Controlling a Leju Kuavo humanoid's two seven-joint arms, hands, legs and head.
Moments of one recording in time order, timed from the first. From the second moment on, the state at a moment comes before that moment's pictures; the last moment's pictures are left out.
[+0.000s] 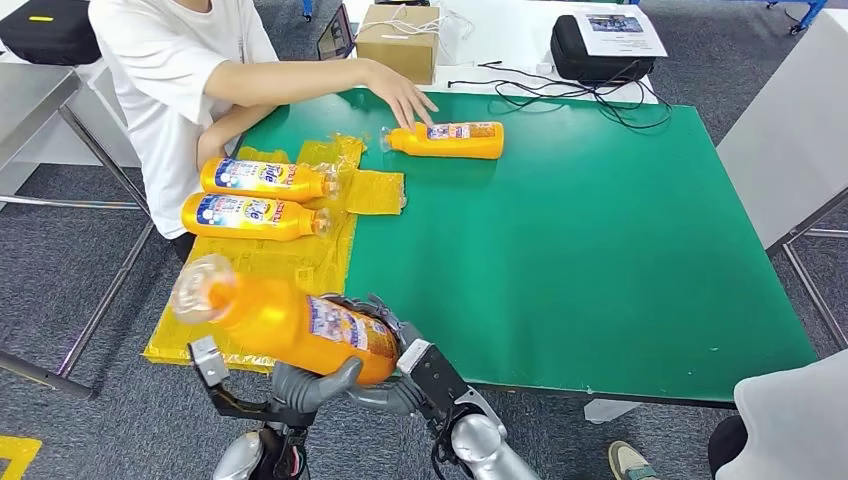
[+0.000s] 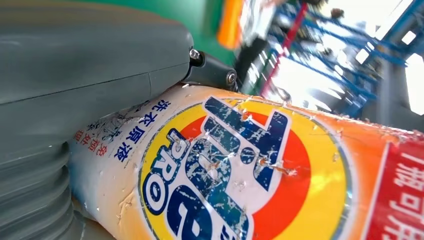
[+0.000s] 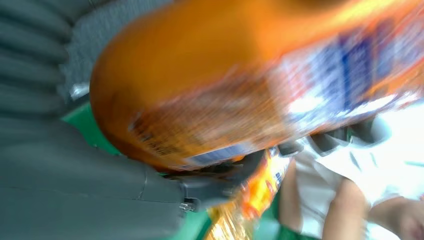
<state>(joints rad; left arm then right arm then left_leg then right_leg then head) 0.07 -0.23 -0.28 -1.36 0.40 -0.30 -0.48 -0.20 0.21 0.62 -1.06 0.19 0.05 -0.53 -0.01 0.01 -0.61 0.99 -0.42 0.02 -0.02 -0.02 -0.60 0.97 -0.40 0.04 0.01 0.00</state>
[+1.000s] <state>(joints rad) -0.13 -0.18 -0.06 -1.16 -0.23 0.60 -0.61 -0.12 0.29 0.26 -1.12 -0.19 -0.34 -0.66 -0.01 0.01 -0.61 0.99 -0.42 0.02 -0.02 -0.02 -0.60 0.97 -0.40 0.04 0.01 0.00</state>
